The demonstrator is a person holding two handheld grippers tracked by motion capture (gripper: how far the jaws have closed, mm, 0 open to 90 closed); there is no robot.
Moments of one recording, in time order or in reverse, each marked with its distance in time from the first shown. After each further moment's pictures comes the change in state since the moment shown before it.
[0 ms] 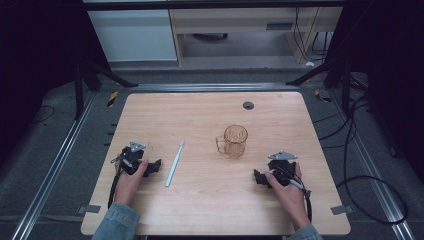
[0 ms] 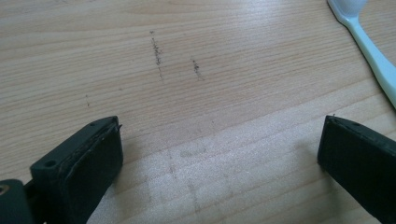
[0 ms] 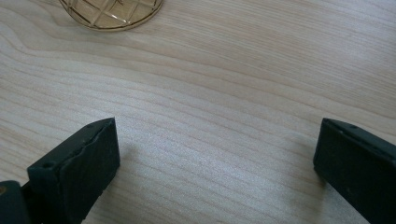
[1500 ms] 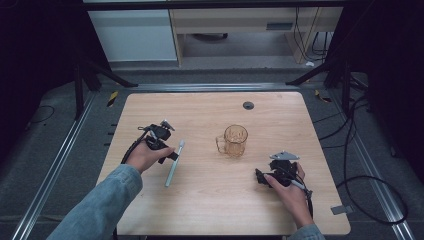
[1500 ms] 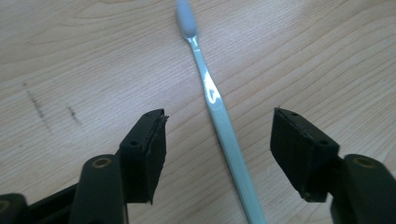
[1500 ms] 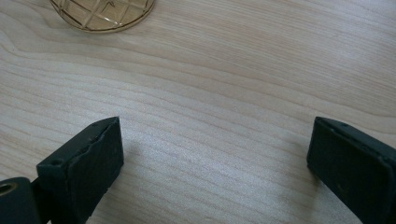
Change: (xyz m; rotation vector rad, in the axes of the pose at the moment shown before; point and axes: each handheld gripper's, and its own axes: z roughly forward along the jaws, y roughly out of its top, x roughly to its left) left arm -0.067 0.110 -0.015 0.462 -0.195 0.154; right arm -0.003 -0.002 -0.002 -0.010 -0.023 0.003
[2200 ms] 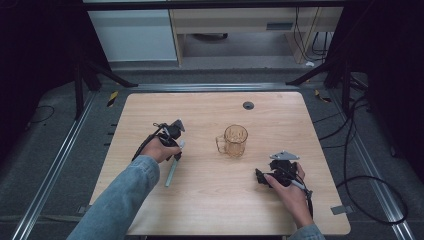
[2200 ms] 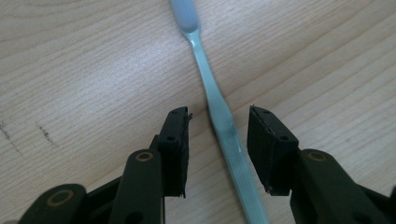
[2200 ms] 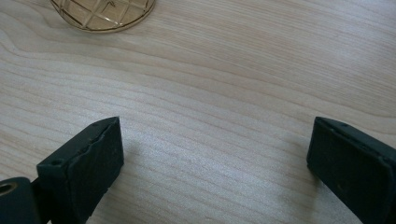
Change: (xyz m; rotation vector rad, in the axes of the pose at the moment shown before) left arm 0.000 0.028 0.039 0.181 0.035 -0.006; right arm -0.001 0.000 0.000 -0.003 -0.001 -0.013
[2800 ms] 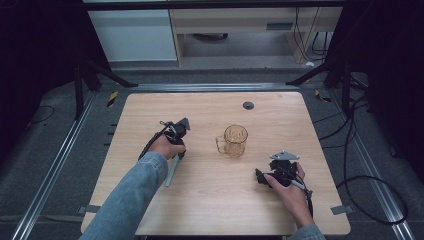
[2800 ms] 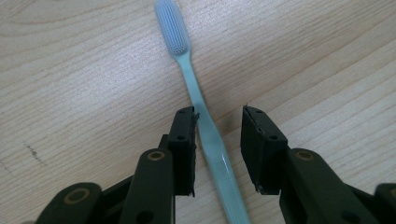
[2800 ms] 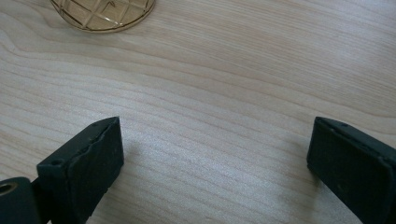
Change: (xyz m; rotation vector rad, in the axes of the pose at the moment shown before) left arm -0.010 0.019 0.007 0.038 0.026 -0.013; right arm 0.000 0.000 0.000 0.000 -0.001 -0.001
